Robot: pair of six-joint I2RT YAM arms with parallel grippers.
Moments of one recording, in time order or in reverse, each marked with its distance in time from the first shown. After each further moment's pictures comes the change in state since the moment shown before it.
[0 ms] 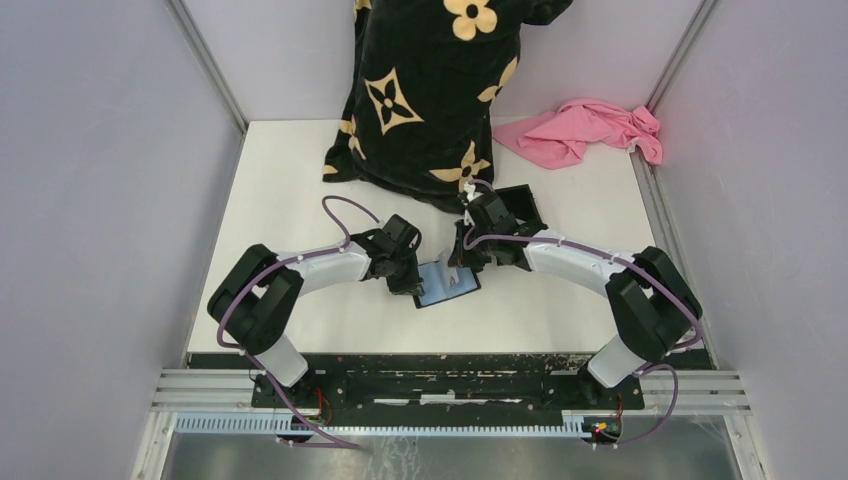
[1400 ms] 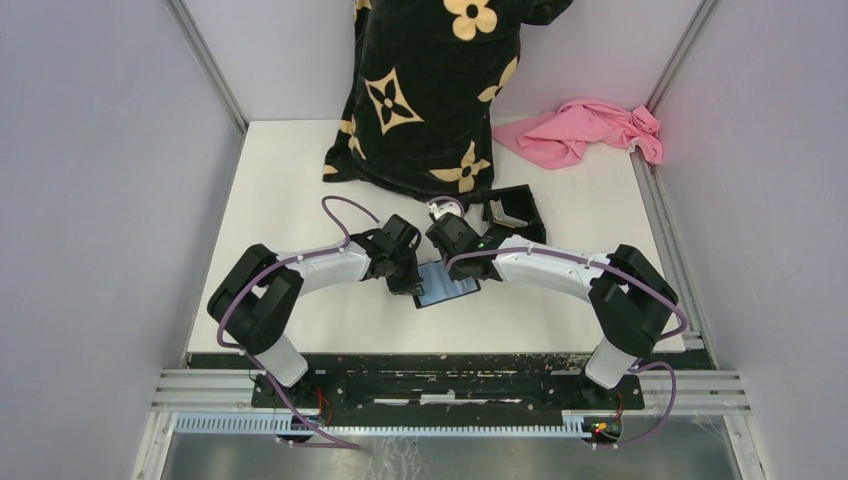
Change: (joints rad) left arm 0.003 0.000 -0.001 0.001 0.005 -0.002; right arm 0.211 0.091 0.130 -0.217 0.455 -0.173
